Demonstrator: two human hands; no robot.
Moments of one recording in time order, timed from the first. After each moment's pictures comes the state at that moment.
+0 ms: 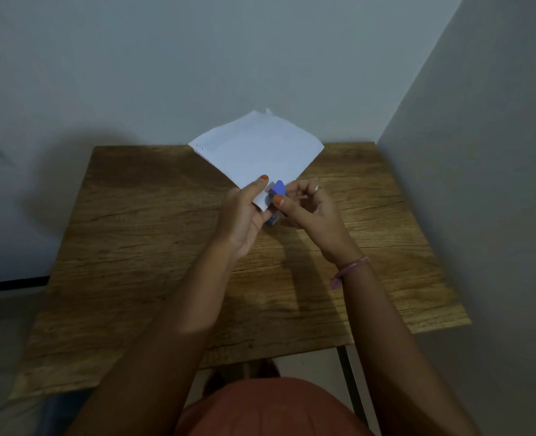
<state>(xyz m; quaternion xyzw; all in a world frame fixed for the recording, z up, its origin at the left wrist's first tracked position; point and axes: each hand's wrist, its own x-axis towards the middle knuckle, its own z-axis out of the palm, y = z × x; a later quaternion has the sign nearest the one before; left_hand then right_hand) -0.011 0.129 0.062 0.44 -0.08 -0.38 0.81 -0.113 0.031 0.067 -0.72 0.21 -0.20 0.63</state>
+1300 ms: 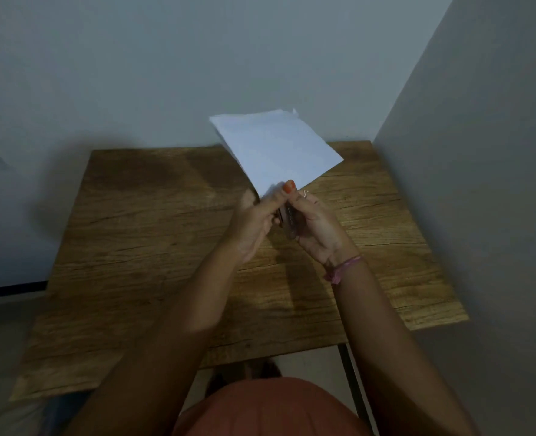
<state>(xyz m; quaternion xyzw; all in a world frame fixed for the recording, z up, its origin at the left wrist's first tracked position) -0.029 0.125 0.060 0.47 -0.23 -0.39 0.76 -0.113 0.034 0.073 -0.52 0.20 -0.12 0.82</state>
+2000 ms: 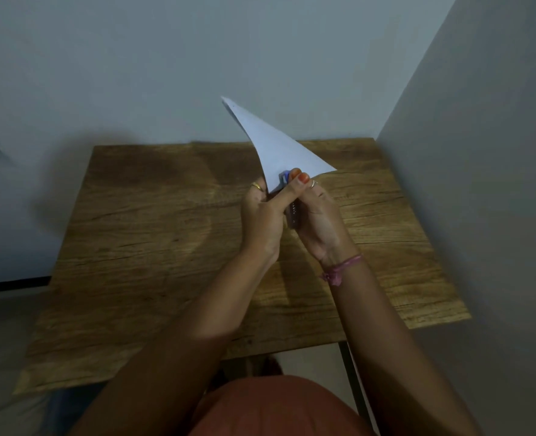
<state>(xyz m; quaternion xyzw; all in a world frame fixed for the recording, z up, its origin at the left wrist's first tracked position) -0.056 0.113 0.072 0.45 -0.14 -0.28 0.84 -0.110 0.046 0.079 -0.47 0.19 -0.21 0.84</state>
